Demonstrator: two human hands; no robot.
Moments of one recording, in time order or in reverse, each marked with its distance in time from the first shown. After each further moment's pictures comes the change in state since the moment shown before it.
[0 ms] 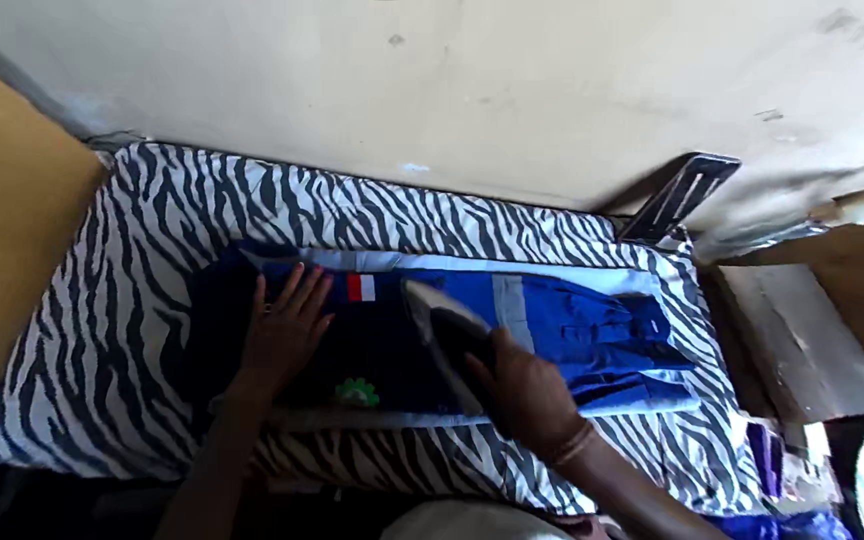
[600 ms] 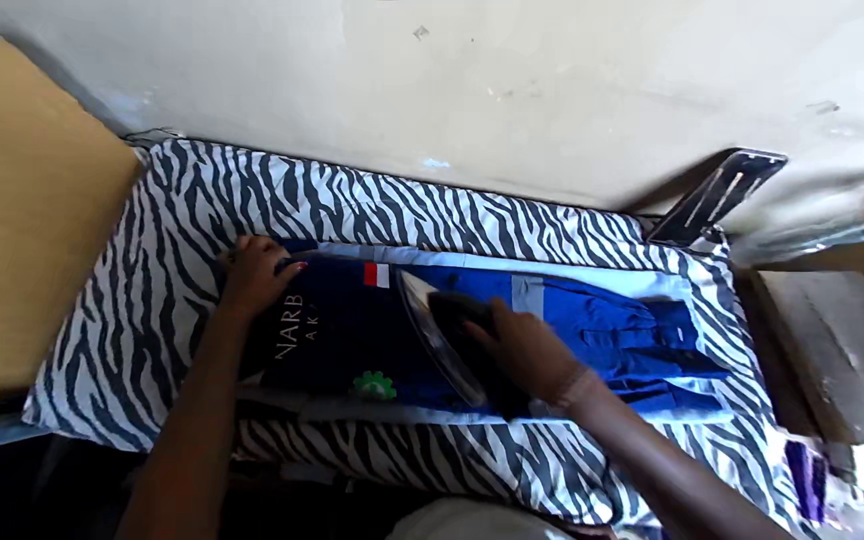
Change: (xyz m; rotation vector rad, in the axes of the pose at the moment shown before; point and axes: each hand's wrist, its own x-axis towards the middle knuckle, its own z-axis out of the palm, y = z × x) left_hand 0.048 -0.078 -0.036 -0.162 -0.102 -0.273; right_hand 0.036 -0.014 -0.025 0.034 -0.223 -0.040
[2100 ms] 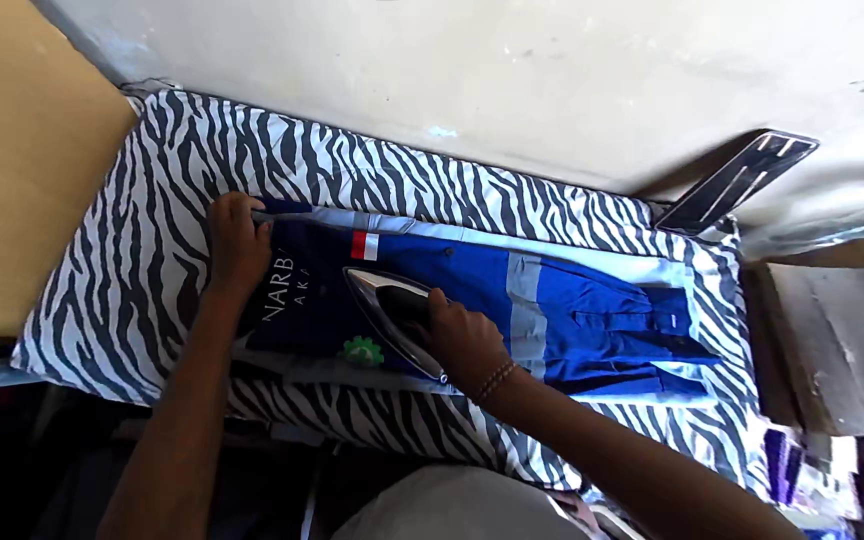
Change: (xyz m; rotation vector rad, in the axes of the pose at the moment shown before) left_hand -0.021 0.018 0.001 -0.107 0.211 -0.109; right_hand -0.004 -0.042 0.035 -0.186 -0.080 -0.098
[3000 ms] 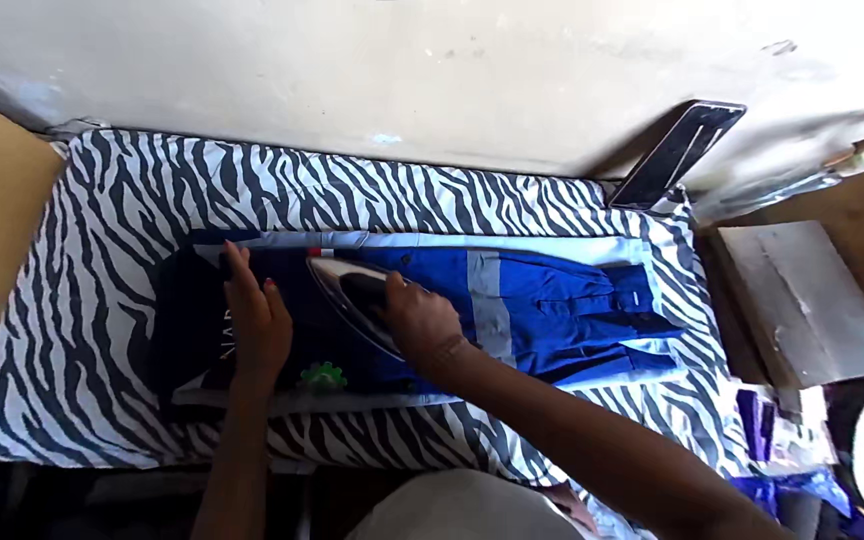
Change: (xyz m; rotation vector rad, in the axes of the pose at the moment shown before) left_hand -0.053 0.086 0.053 -0.163 0.102 -0.083; right_hand 0.028 0.012 -0.008 0.144 0.196 -0.027
